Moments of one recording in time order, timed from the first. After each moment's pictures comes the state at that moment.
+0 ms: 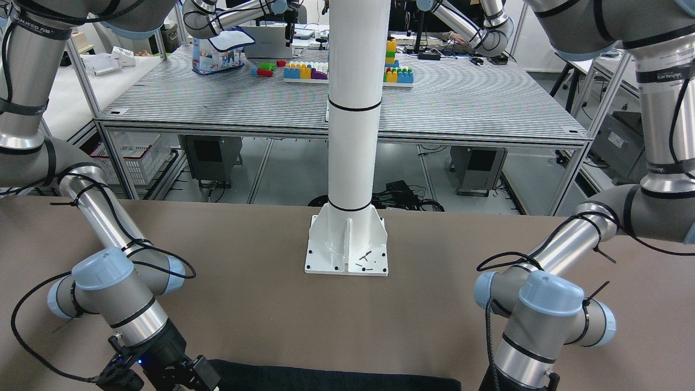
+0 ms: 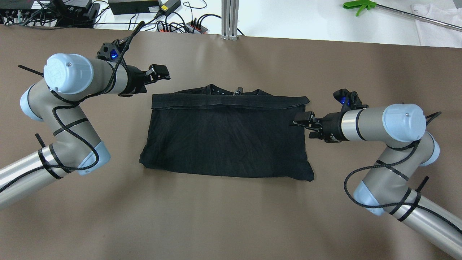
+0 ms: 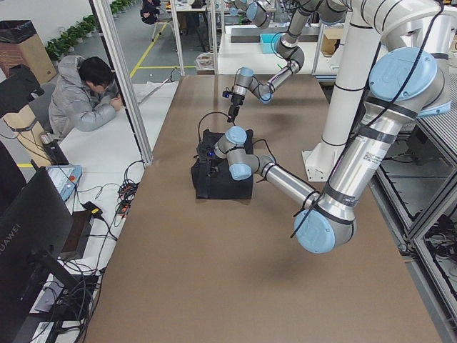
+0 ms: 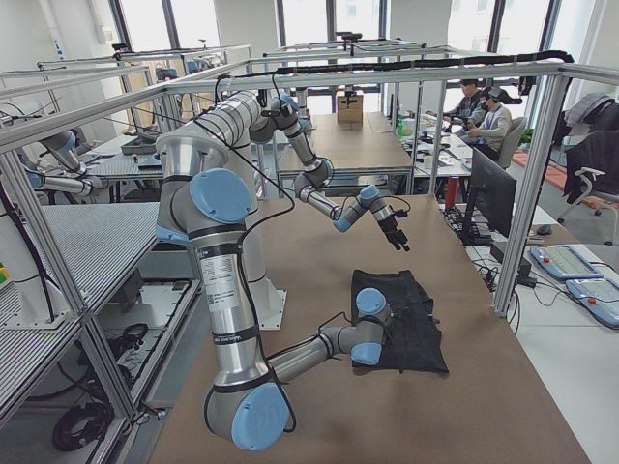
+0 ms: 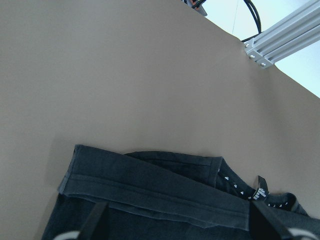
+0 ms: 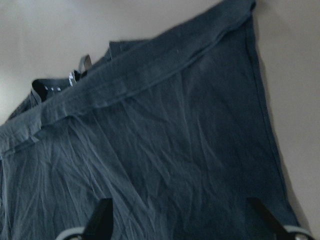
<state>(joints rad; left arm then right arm) -0.83 -2.10 -1.58 -2.24 -1.77 -1.55 0.80 -1.27 1.63 -0.64 1.99 1.57</state>
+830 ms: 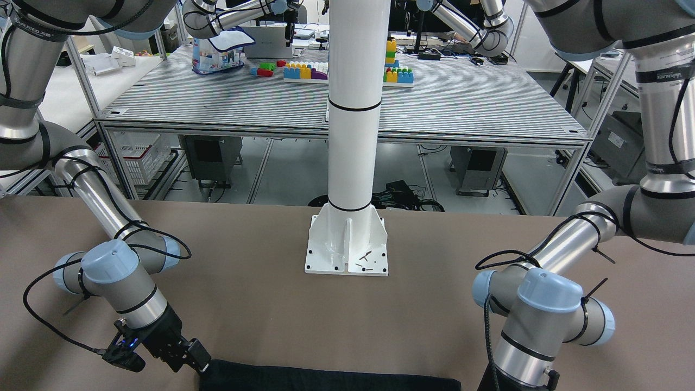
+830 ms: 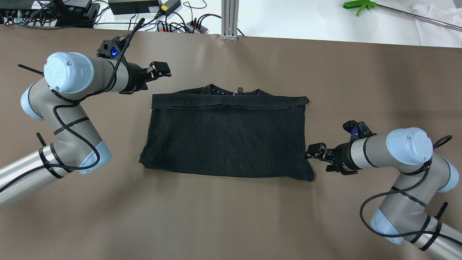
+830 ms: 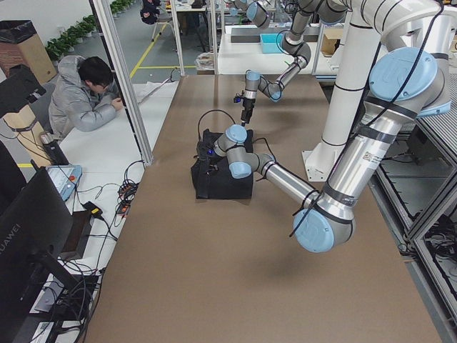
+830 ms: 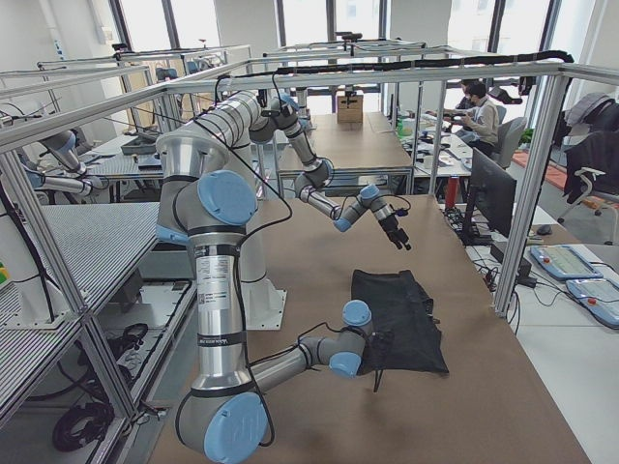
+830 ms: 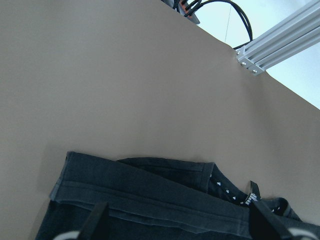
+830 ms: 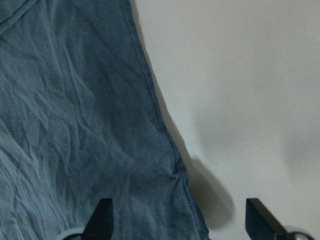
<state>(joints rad) -0.83 -2.11 -1.58 -2.24 -1.75 -1.55 0.73 -1.42 1.72 -0.80 2.03 1.59</state>
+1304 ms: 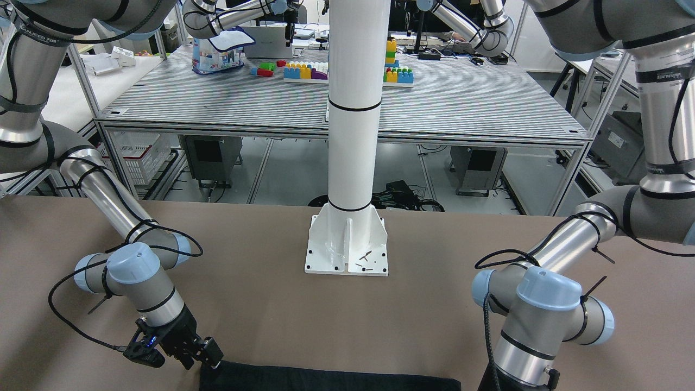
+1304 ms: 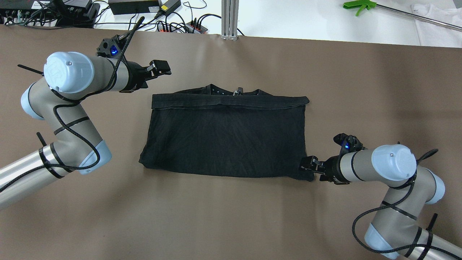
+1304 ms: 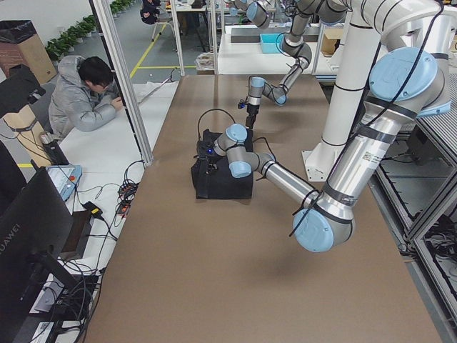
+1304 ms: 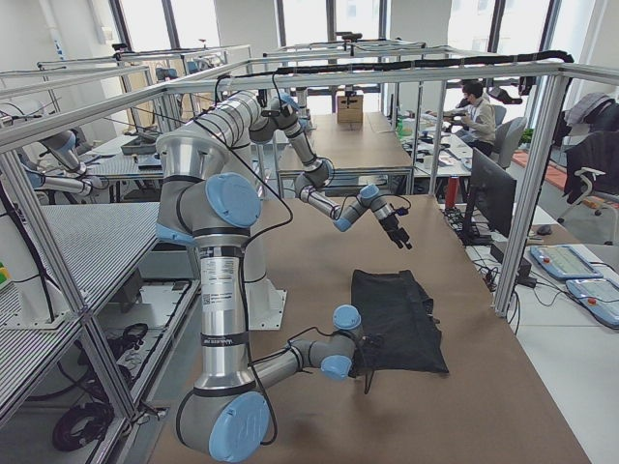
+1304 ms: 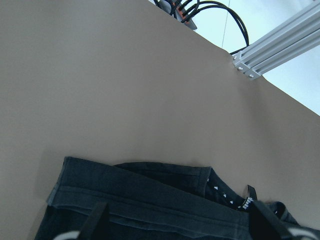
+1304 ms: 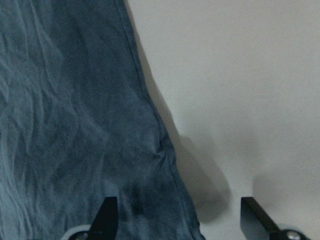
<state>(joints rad) -0.83 -2.12 -1.59 -2.24 -1.73 -1.55 0.64 -1.42 1.71 -0.79 1.94 1.59</state>
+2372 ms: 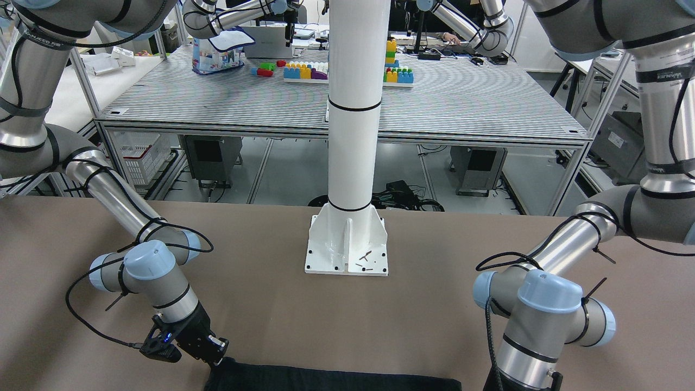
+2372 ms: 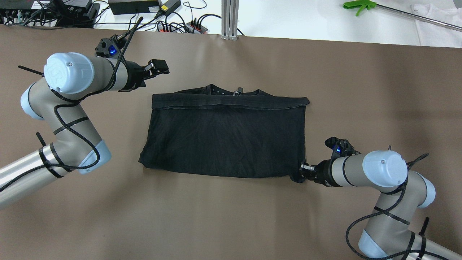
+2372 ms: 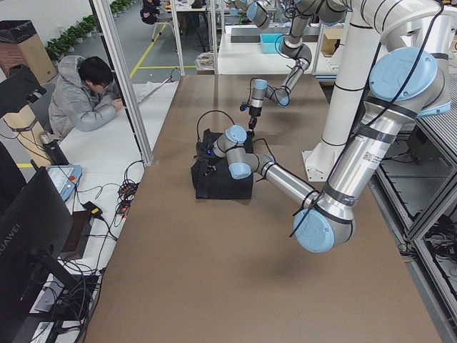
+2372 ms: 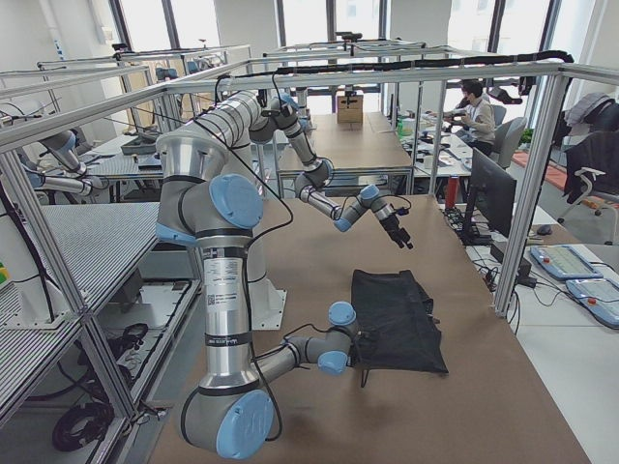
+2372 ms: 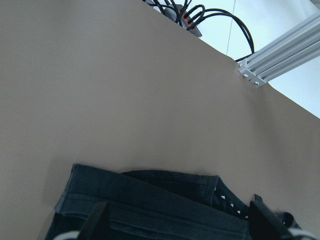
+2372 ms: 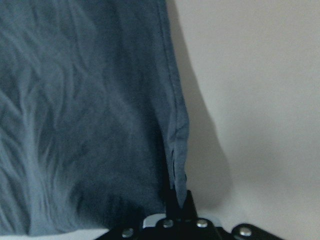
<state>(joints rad) -0.83 -2.11 -1.58 -2.24 -1.71 -1.55 0.60 -1.41 1.73 -0.79 1.90 1.60</state>
